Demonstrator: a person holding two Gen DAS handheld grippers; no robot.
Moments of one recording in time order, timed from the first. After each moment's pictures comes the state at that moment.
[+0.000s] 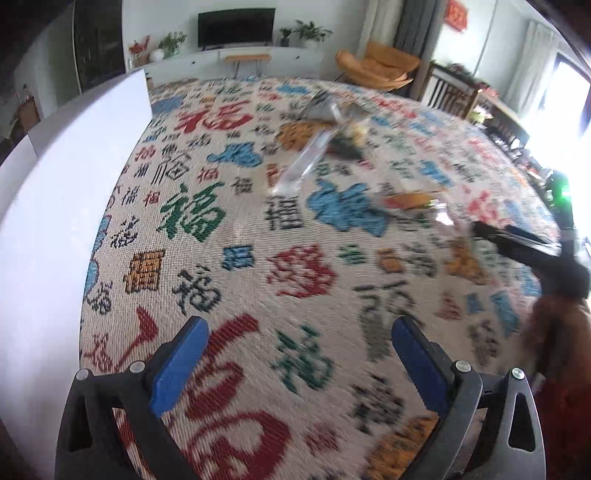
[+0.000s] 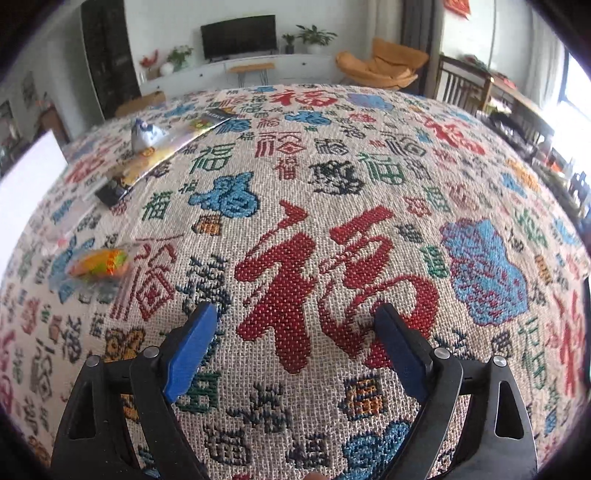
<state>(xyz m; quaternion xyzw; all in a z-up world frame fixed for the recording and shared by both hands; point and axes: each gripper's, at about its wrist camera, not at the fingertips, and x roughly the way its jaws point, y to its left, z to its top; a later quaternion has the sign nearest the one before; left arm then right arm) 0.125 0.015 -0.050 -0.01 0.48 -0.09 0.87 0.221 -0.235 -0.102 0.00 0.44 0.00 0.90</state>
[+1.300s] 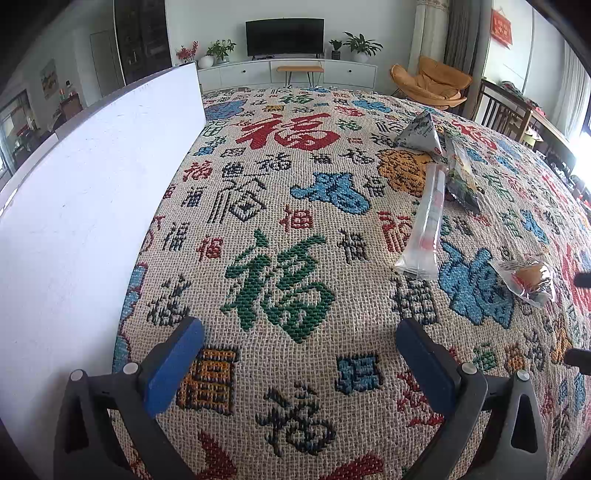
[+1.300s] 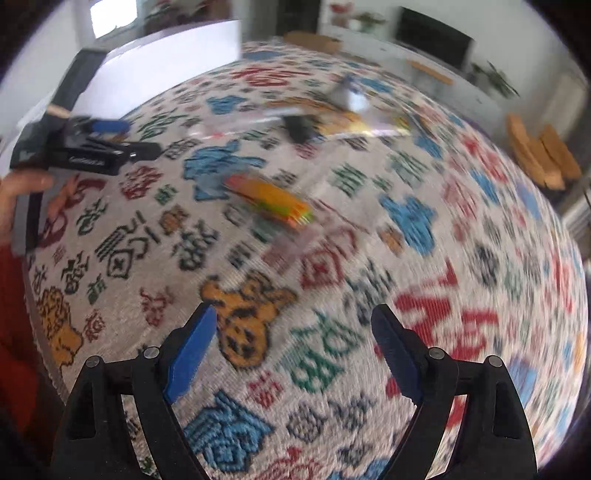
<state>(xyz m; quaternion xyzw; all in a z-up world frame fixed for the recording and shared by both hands) 0.198 0.064 -0.081 -0.01 0.46 0.00 0.89 0.205 -0.166 -0.081 -0.23 0.45 0.29 0.81</state>
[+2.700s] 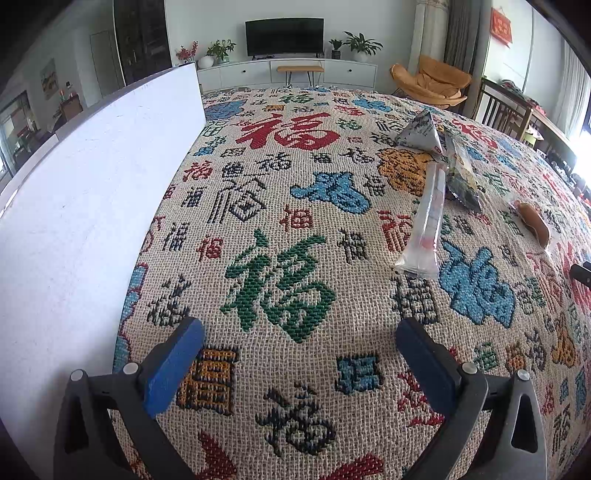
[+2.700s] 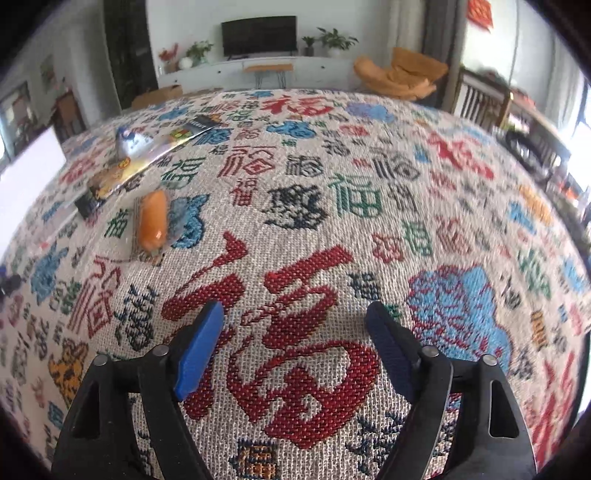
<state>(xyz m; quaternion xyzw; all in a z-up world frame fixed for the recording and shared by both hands) 0.199 0.063 -0.081 -0.01 0.46 0.01 0.89 0.246 -0.316 -0.103 -0.01 0.43 0.04 0.90</state>
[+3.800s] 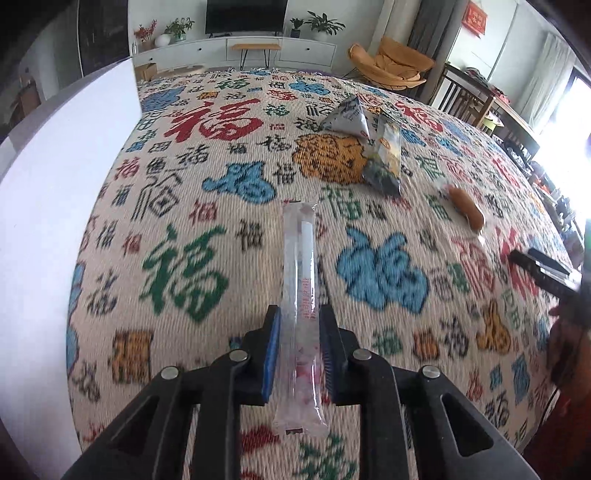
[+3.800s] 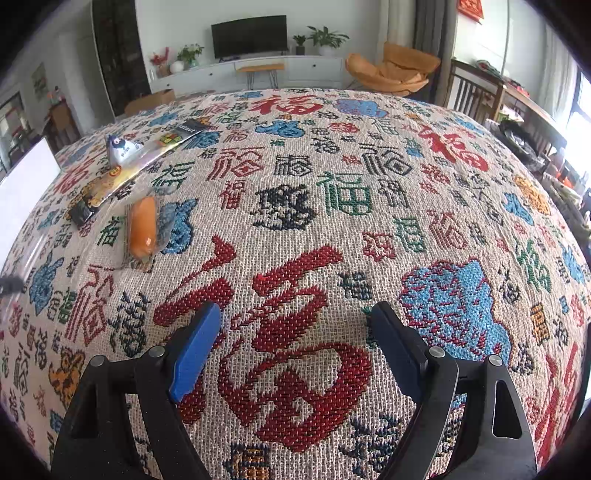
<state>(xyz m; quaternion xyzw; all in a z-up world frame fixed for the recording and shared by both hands) 0.190 0.030 -0.061 -0.04 0.50 -0.09 0.86 0.246 -0.315 -0.105 -0.01 0.43 0.03 0.90</state>
